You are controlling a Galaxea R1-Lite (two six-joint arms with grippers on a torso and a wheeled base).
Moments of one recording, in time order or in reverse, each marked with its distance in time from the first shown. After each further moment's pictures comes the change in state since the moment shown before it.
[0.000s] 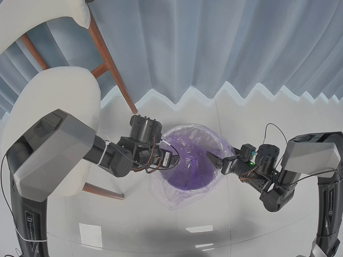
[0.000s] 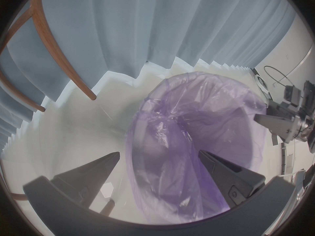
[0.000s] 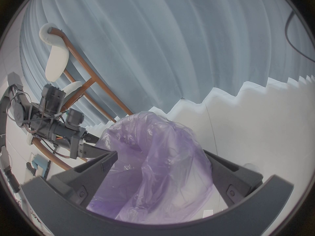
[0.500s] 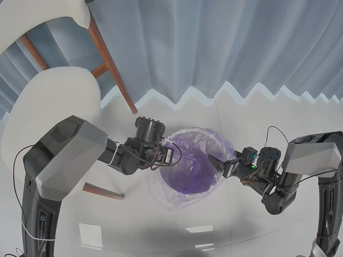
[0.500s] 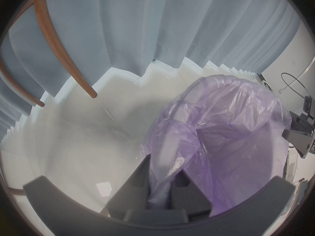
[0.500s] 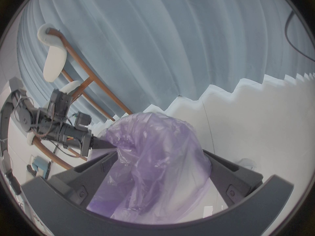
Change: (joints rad) left arm 0.018 0.127 -0.144 -0.005 0.027 -0.041; right arm 0.001 -0.006 0.051 -0.024 -0.015 0.001
